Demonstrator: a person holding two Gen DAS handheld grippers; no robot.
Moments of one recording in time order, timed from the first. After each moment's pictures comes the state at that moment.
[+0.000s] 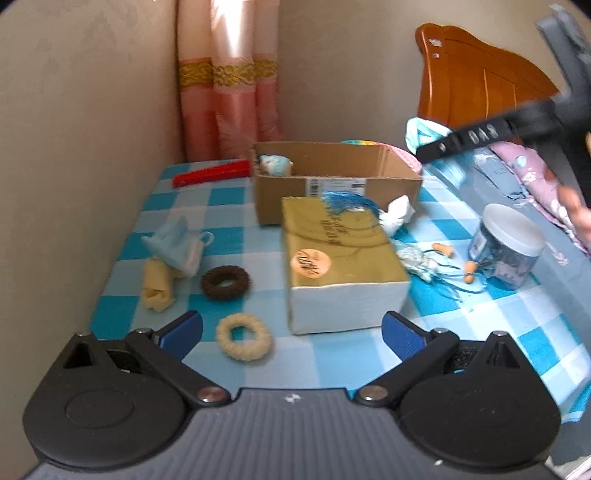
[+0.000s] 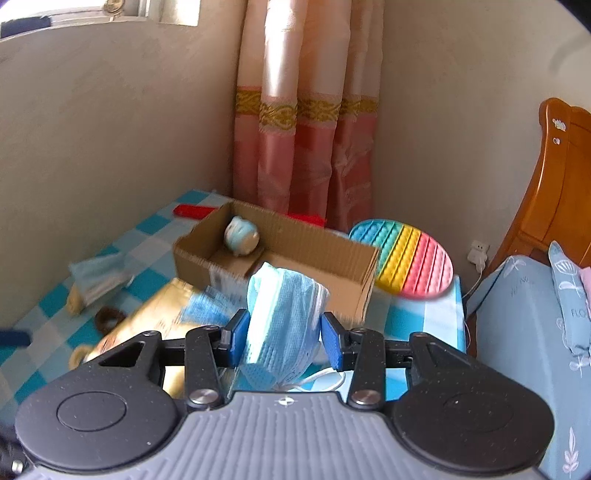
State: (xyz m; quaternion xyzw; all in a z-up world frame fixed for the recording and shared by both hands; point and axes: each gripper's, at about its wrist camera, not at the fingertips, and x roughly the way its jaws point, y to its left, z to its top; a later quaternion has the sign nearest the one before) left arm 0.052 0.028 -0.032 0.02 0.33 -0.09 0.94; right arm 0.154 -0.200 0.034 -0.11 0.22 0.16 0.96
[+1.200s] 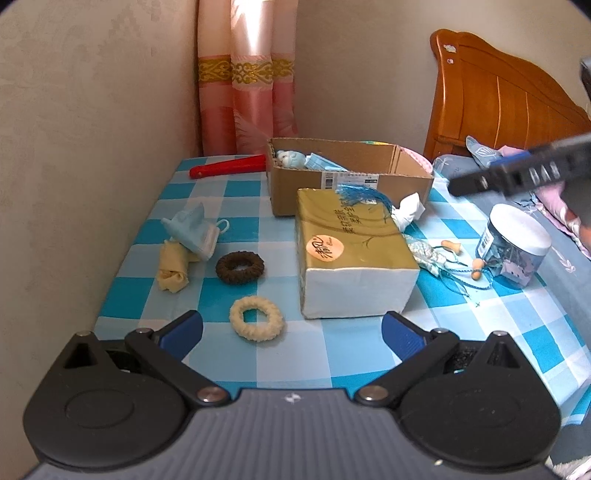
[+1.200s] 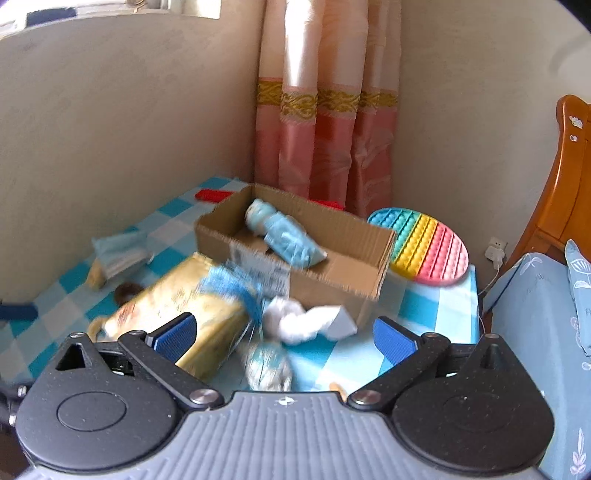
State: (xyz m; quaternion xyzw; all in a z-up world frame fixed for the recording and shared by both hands) left arm 0.042 0.033 -0.040 0.00 0.34 -0.07 0.94; right arm 0.136 -0.210 0.020 -0.12 0.23 0.20 0.95
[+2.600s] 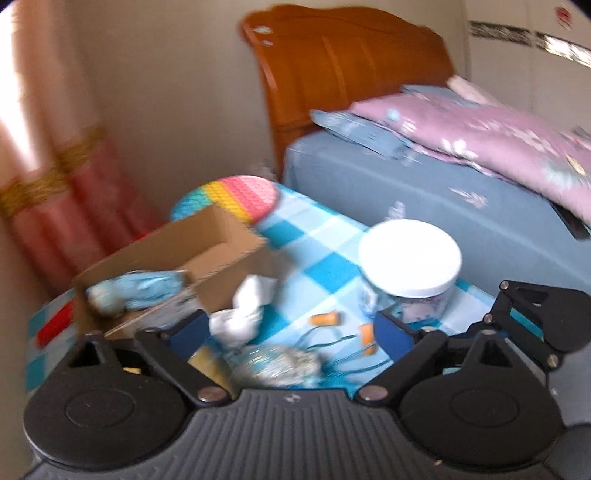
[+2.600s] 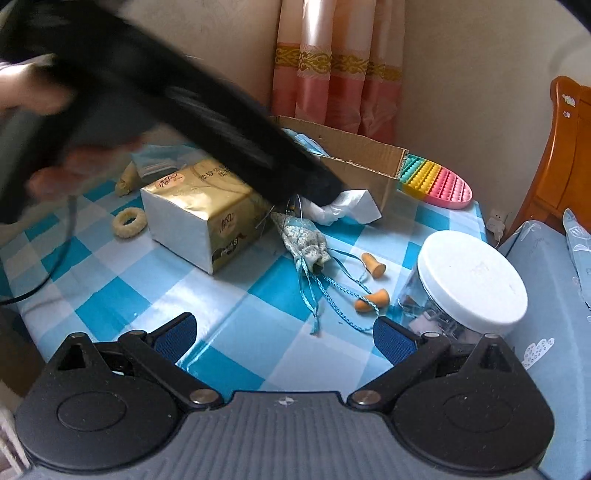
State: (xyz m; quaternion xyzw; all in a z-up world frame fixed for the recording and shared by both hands) left arm 0.136 -0.116 -0.006 0.18 0.30 -0.31 0.89; right arm 0.058 -0.224 -0.079 -0.13 0.24 0.20 0.94
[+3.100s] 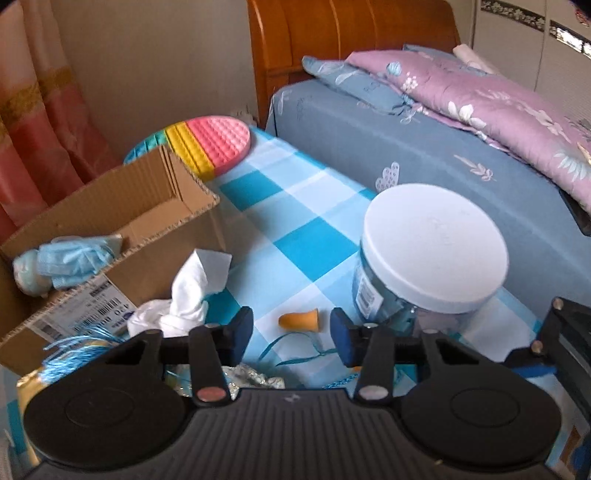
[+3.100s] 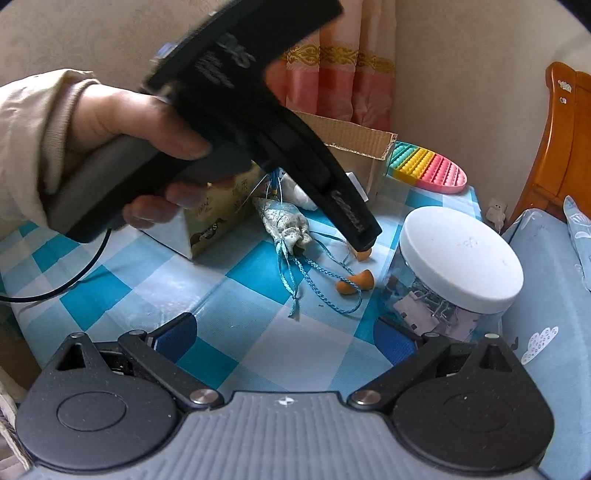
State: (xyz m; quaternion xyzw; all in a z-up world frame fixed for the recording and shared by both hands) left arm 0.192 -0.159 -0.057 0.16 0.39 -0.31 0.85; right arm 0.065 -0.245 -0.089 -0.11 0.24 0.20 0.94
